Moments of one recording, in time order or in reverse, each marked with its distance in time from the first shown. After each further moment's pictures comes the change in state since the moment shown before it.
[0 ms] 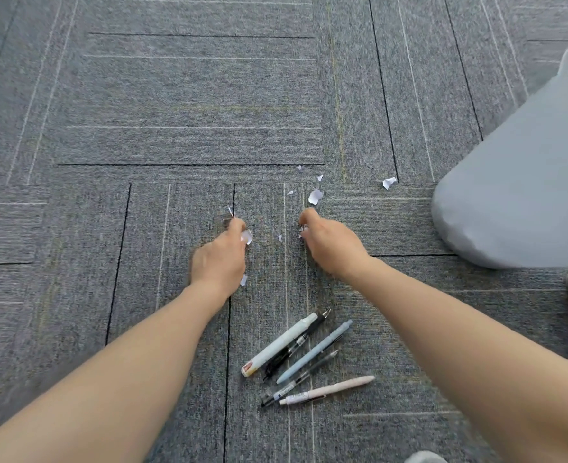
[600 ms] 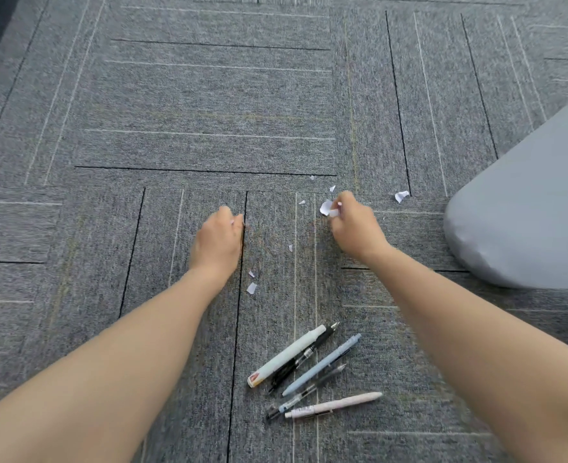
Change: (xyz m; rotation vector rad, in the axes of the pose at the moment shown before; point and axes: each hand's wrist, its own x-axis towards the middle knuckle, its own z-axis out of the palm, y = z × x) left_hand 0.026 -0.002 -0.029 -0.171 0.140 -0.155; right_hand 0.030 0.019 -0.023 0.272 0.160 0.172
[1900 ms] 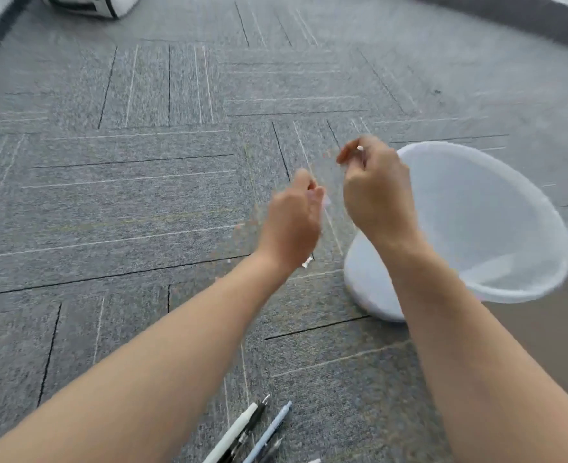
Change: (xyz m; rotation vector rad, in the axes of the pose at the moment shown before) left_hand -0.003 0.287 -0.066 -0.552 0.057 0.657; right_hand -0.070 -0.068 -0.244 0.111 0.771 -0.057
